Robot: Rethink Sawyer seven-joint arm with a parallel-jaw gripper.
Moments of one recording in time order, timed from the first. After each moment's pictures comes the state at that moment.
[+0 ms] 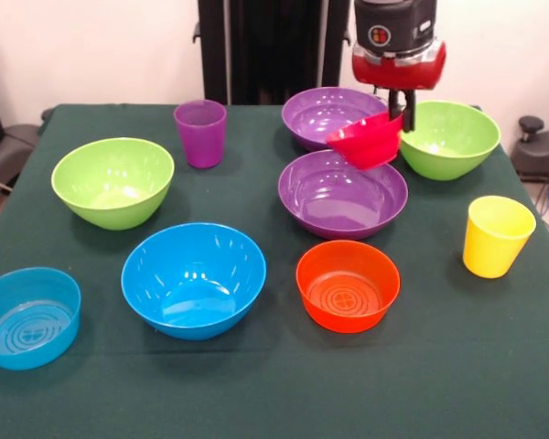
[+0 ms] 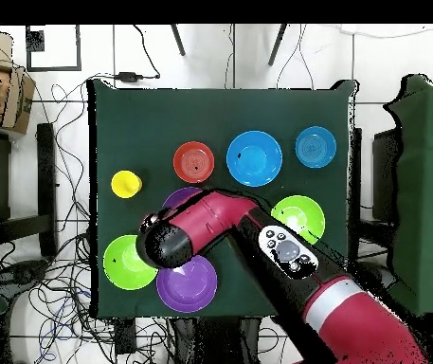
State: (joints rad) arm -0.61 -0.69 0.79 1.97 -0.71 0.64 -0.29
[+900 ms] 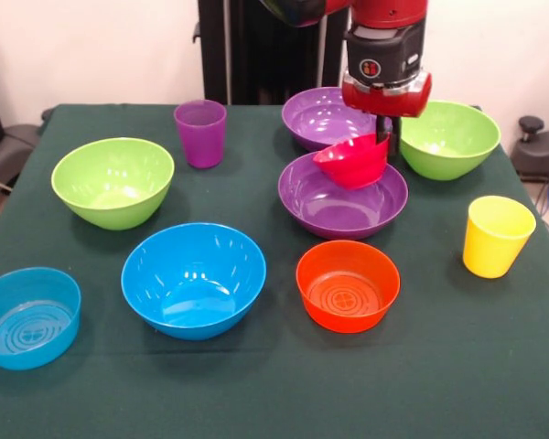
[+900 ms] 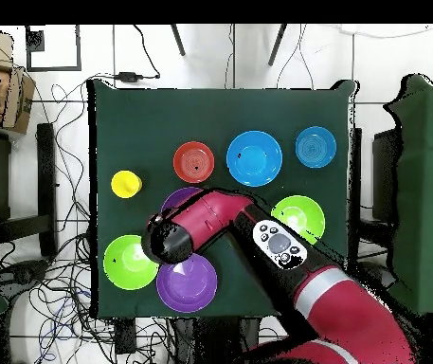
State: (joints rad) arm -0.56 -0.62 0.72 1.92 -0.78 0.64 -0.29
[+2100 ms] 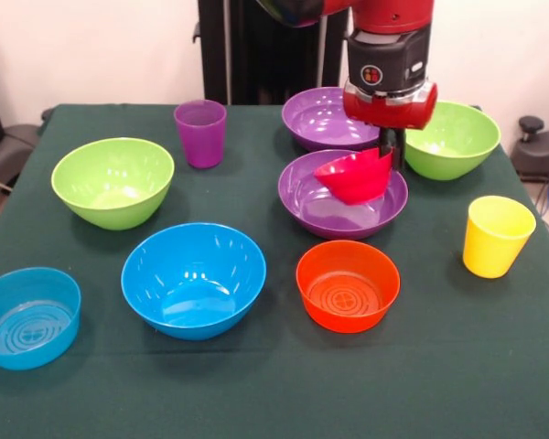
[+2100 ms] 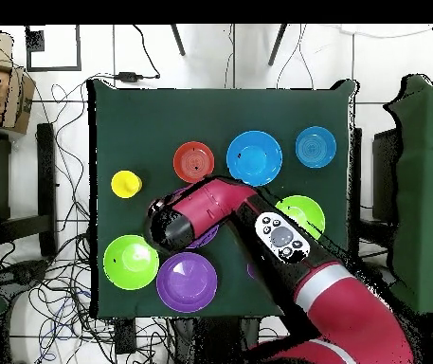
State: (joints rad) arm -0.56 -0.62 0.72 1.85 -0.78 0.64 -0.29
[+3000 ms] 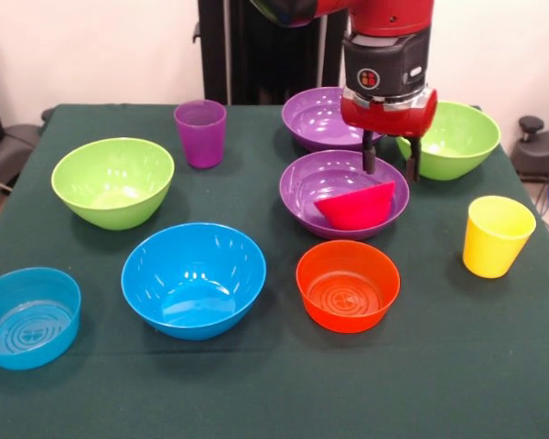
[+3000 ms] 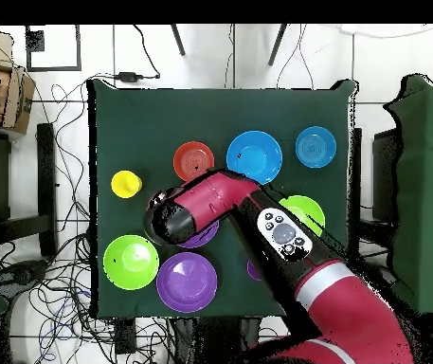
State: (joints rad) arm -0.55 -0.62 0.72 1.81 -0.78 0.64 -0.29
